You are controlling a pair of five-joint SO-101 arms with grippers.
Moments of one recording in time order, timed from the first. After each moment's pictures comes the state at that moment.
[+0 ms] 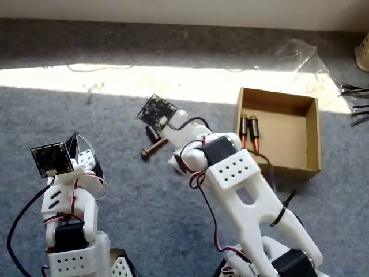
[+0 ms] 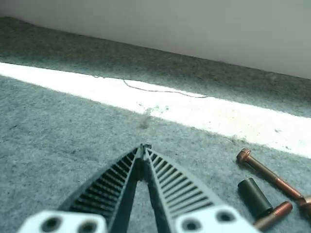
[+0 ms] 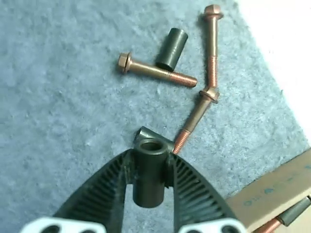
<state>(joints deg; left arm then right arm) -15.3 -103.8 90.8 39.3 10.1 -36.2 -26.4 31.2 61.0 26.4</state>
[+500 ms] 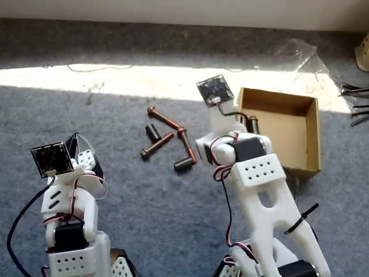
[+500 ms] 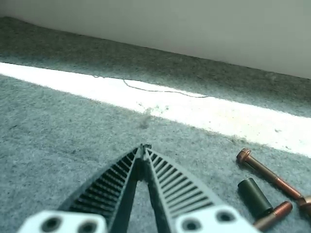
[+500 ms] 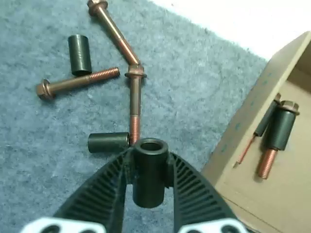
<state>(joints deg) -15.3 -103.8 90.8 39.3 10.1 -22.8 -30.9 37.9 57.5 8.1</state>
